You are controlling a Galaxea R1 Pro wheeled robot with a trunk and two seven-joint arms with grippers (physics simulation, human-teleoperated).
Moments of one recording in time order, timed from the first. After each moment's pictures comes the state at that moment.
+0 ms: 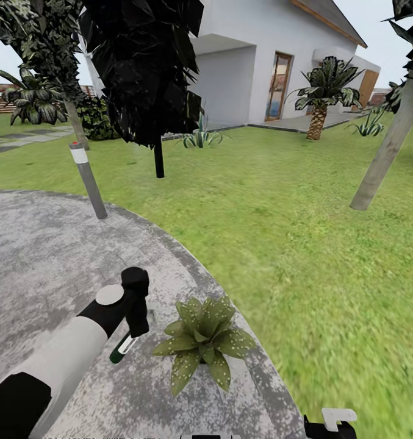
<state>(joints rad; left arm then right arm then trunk) -0.93 0.05 -0.43 -0.79 -1.32 0.77 -1.56 -0.42 -0.13 0.14 -0.07 -0.11 -0.39 -0.16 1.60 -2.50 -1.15</state>
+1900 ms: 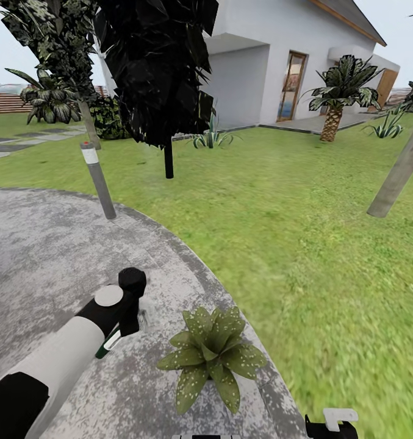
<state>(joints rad) -0.93 0.07 -0.43 -0.78 -1.46 0.77 -1.56 -0.42 -0.13 0.14 -0.07 -0.10 -0.40 -0.16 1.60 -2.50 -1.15</state>
